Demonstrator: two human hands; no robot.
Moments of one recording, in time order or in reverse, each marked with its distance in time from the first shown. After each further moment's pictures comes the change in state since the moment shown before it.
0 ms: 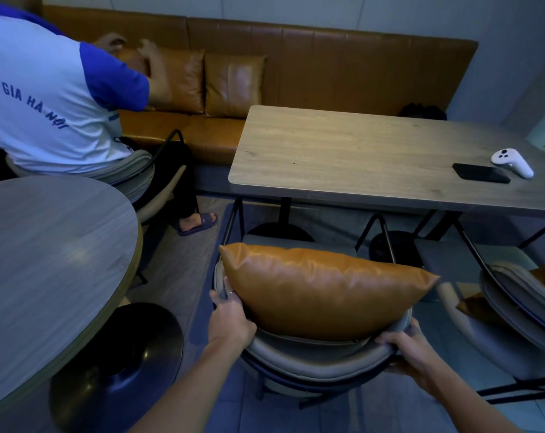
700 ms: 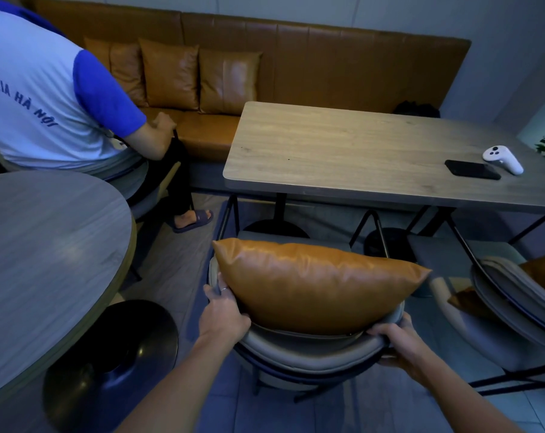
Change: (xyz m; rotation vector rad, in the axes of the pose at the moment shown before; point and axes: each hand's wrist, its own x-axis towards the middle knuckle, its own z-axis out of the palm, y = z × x) left_hand -0.001 -0.004 -0.001 0.061 -0.022 0.027; right_hand -0.004 0.000 0.000 -0.040 -0.019 0.034
